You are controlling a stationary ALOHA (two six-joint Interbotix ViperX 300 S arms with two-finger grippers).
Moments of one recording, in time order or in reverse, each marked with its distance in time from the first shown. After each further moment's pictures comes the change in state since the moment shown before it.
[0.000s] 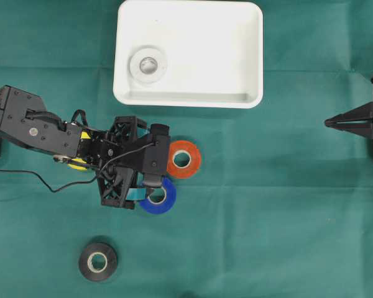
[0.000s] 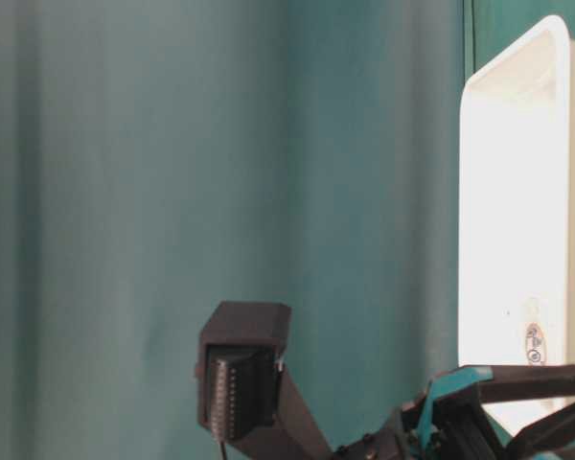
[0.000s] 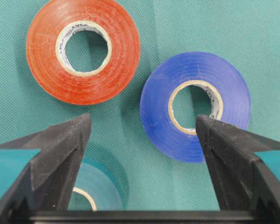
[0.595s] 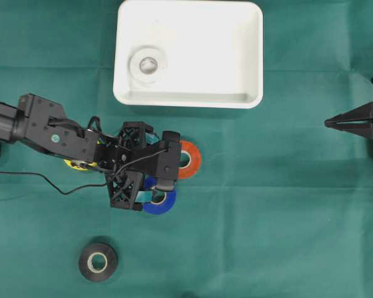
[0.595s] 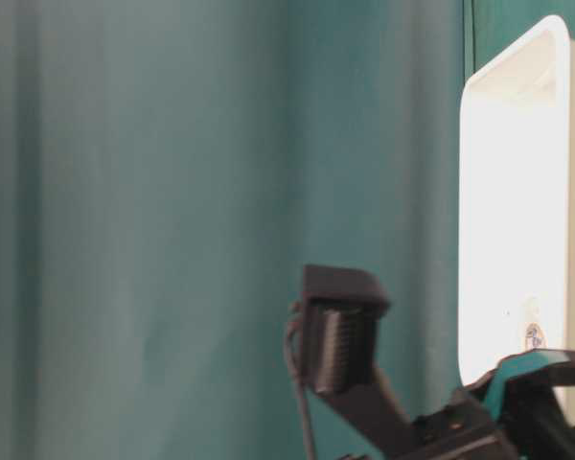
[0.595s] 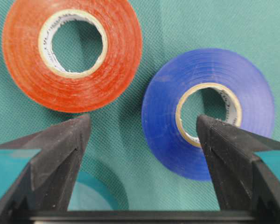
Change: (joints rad) left arm 0.000 0.121 -0.043 0.000 0.000 -0.002; right arm -0.002 0.000 0.000 0.000 0.000 0.000
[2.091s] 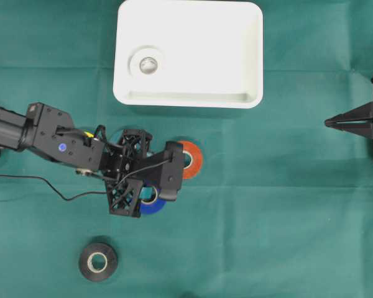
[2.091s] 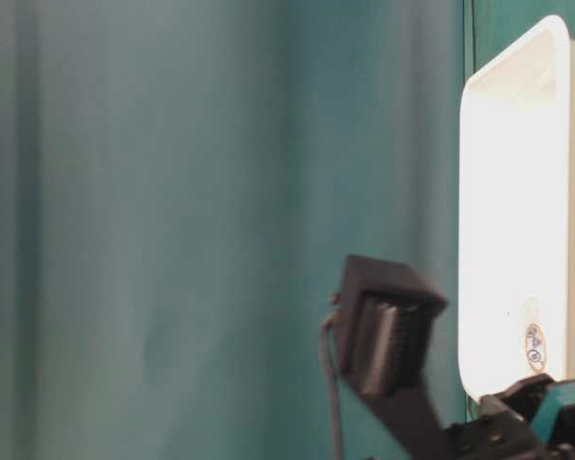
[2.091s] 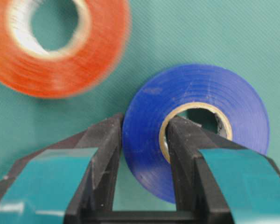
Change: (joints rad) left arm -0.038 0.011 -0.023 0.000 0.064 -0.021; right arm 0.000 0.002 0.000 0.000 0.000 0.000
